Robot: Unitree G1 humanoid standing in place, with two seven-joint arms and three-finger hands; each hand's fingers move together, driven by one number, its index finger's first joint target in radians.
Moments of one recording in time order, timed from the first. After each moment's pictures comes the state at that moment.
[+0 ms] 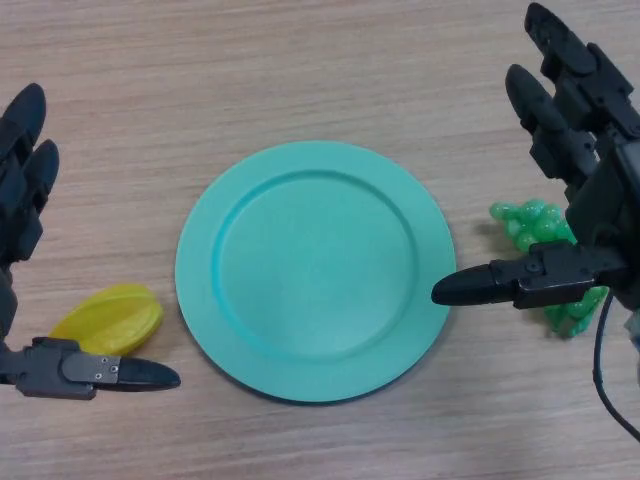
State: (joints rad) left arm 0.14 0.19 0.32 -0.72 -0.09 0.30 -0.28; right arm -0.14 -0.23 0.00 -0.61 0.14 0.39 0.10
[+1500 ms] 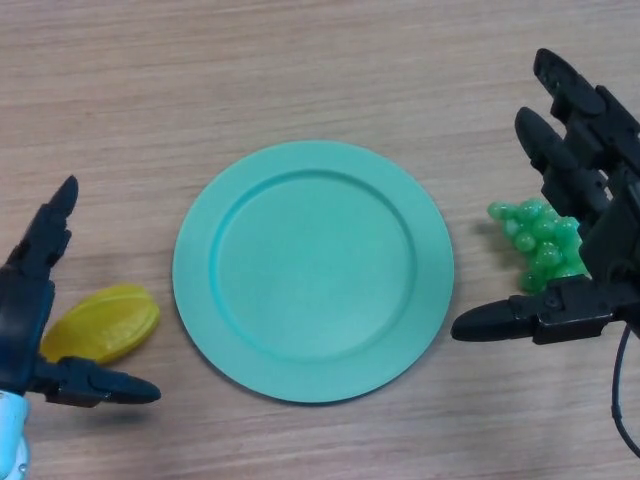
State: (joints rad) left arm 0.03 0.27 0.20 -0.07 0.38 -0.03 -0.08; right arm -0.05 -0.23 -0.04 -0.64 0.16 0.41 0.16
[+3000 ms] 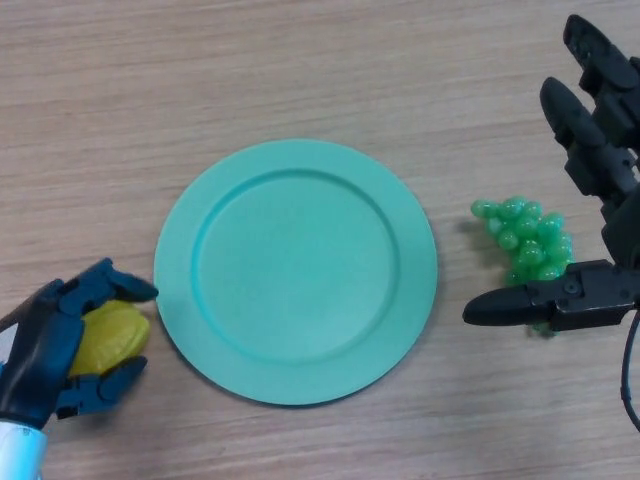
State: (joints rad) left arm 0.09 0.30 0.15 0.03 0.58 -0.23 0.02; right arm -0.07 -0.23 -0.07 -0.72 0.16 0.45 0.13
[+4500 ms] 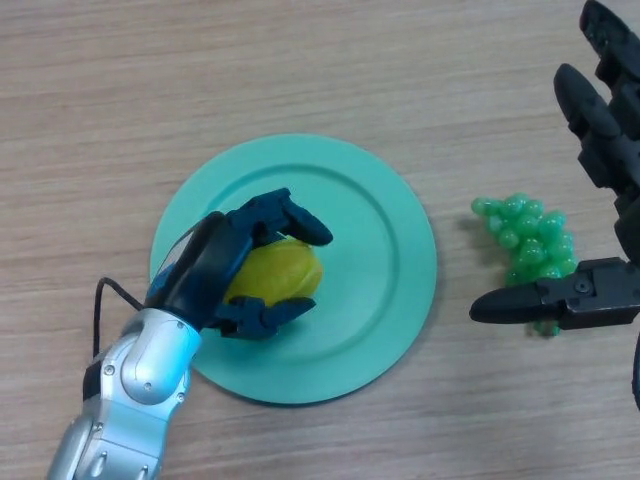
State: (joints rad) left arm -0.21 0.18 -0.15 0.02 0.43 0.01 -0.14; right arm -0.07 -0.24 -0.08 -0.77 0.17 0.45 0.12
